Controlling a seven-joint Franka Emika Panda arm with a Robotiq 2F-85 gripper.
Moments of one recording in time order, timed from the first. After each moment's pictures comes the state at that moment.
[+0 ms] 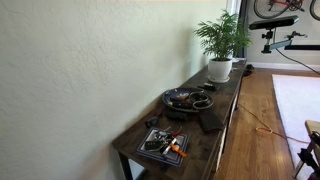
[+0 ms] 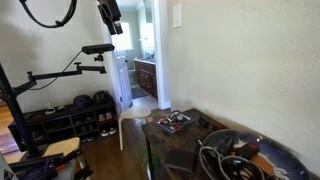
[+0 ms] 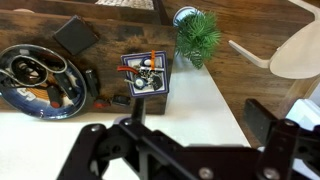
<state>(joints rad) 0.13 -0.70 0.21 -2.36 0.15 1.95 0.18</state>
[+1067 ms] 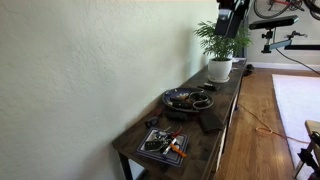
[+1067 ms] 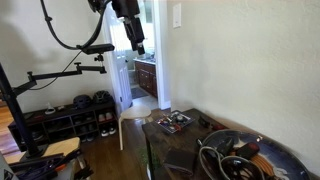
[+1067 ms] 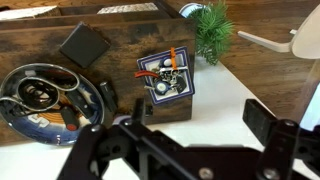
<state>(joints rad) 0.08 -0.53 0.11 -2.41 0.15 2.11 0.18</state>
